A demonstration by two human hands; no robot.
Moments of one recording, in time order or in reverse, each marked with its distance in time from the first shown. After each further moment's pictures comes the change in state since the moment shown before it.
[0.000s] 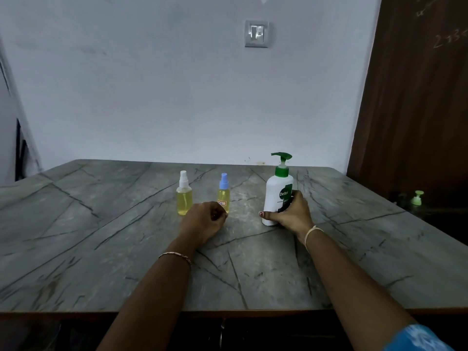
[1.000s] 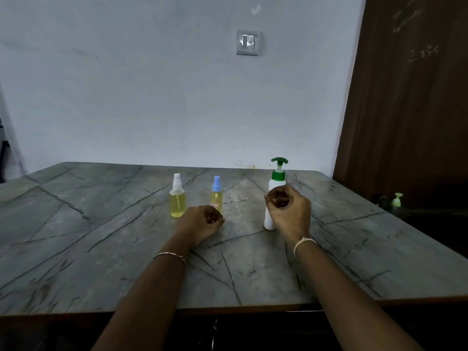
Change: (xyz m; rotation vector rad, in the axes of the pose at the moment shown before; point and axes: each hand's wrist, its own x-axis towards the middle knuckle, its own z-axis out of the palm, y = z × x) left_hand -0.004 0.006 -0.005 0.022 -0.048 0.009; right_hand -0.042 -0.036 -0.008 -0.004 0.344 -0.410
